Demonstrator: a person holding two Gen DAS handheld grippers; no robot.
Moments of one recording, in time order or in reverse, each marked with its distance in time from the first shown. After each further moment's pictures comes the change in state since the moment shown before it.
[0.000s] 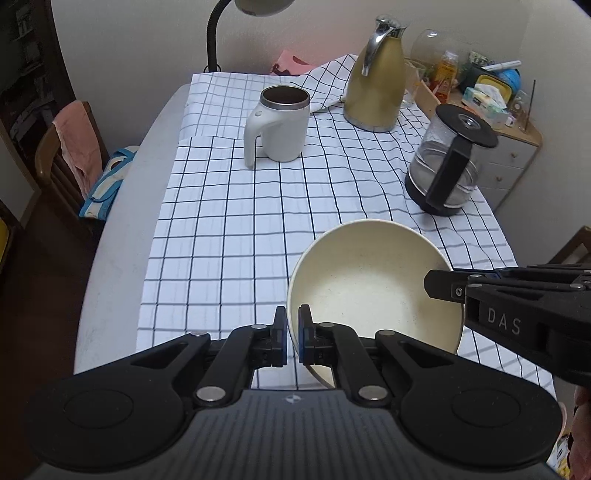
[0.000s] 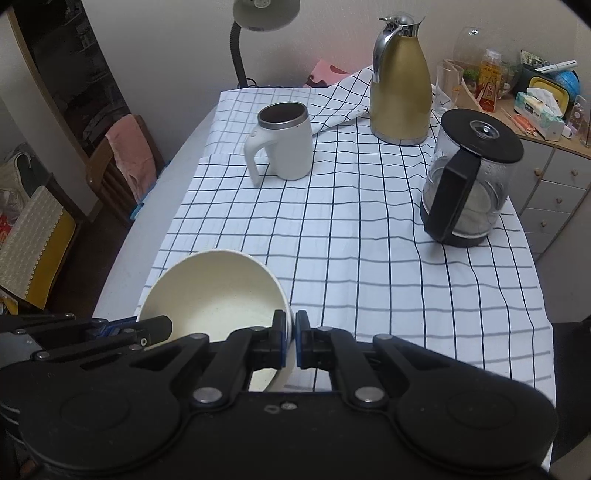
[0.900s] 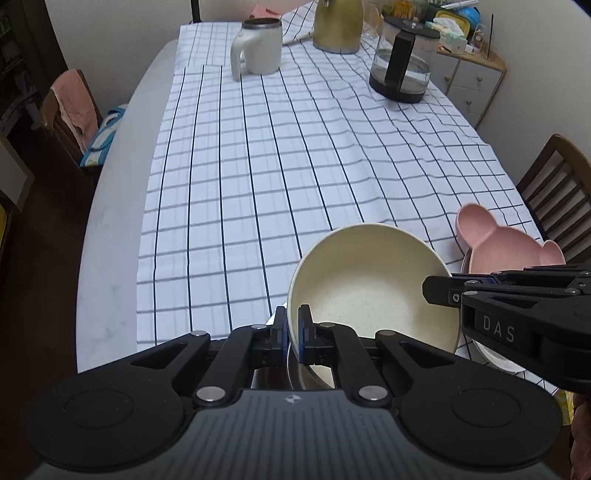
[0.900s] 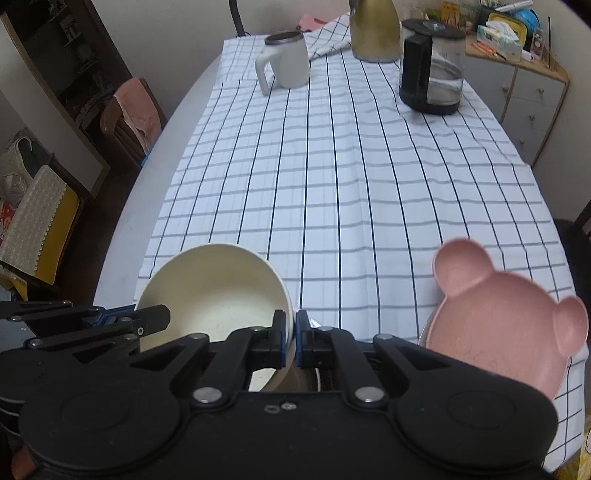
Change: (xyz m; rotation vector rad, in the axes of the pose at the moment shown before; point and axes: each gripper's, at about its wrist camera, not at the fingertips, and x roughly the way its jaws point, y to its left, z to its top) left arm -0.054 0.004 -0.176 0.087 0.114 -0.030; right arm -0.065 0.046 -0.188 0.095 0.086 -0.016
